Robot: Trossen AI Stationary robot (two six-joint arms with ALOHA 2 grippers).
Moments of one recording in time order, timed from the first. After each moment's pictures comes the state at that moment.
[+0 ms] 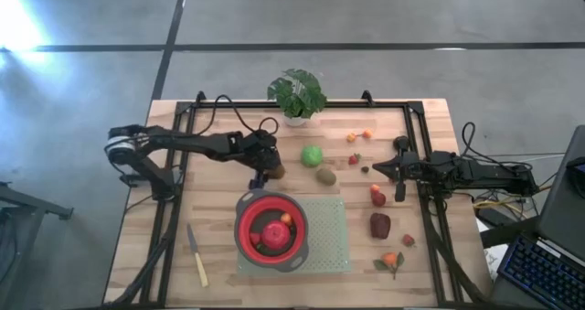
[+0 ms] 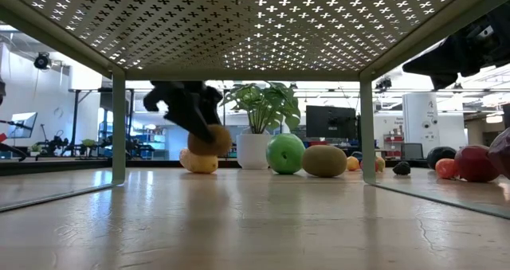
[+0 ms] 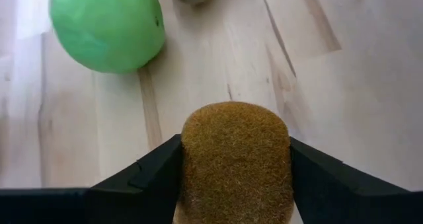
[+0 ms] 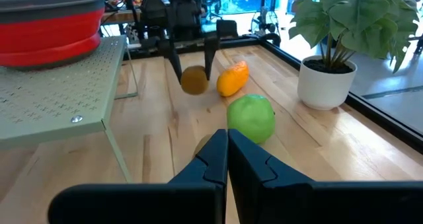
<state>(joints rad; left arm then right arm) 0.26 1.52 0.83 -0.16 0.18 0.47 0.00 0.06 0.15 -0.28 0.18 0.12</state>
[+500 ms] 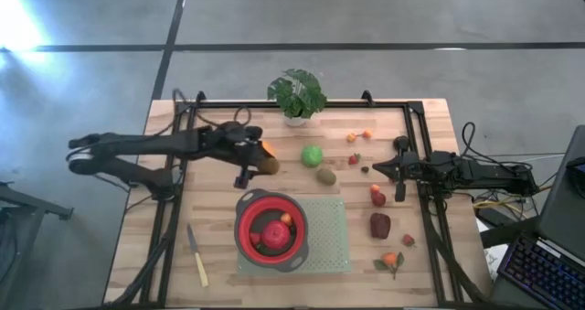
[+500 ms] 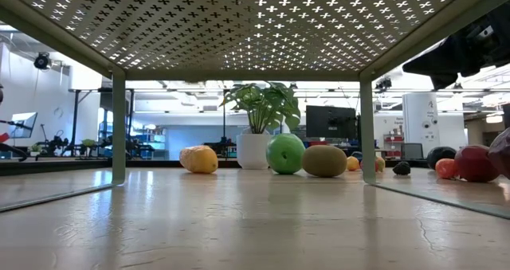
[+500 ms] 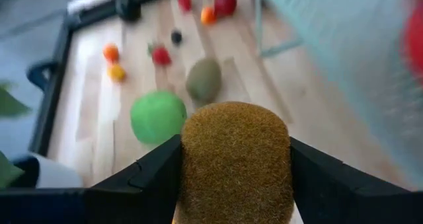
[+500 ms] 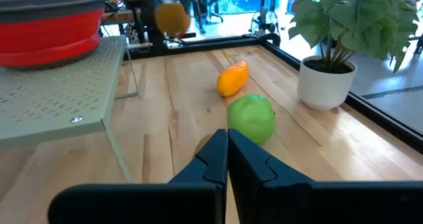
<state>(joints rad) 0.19 1.13 0.83 -0.26 0.19 0.46 0.00 0.06 0.15 -0.28 0.18 0.12</state>
